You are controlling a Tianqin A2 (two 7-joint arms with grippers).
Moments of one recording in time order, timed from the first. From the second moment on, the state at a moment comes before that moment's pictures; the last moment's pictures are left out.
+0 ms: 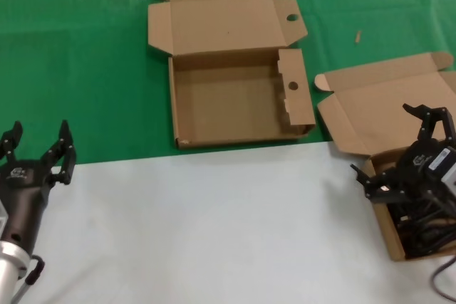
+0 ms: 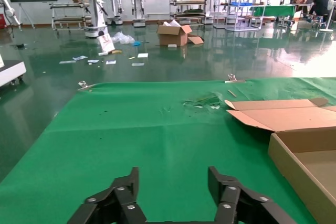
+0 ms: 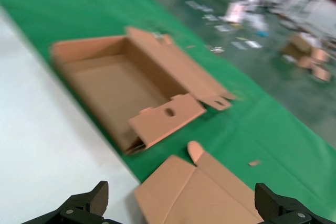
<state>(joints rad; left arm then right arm) 0.00 -0.30 1.60 -1.60 -1.80 0.00 0.00 -0.01 0.67 -1.60 1.62 1.51 -0.37 0.04</state>
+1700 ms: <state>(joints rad) 0.00 -0.30 1.60 -1.60 -1.80 0.00 0.00 0.51 1.08 -1.90 1.40 1.42 -1.07 -0.27</state>
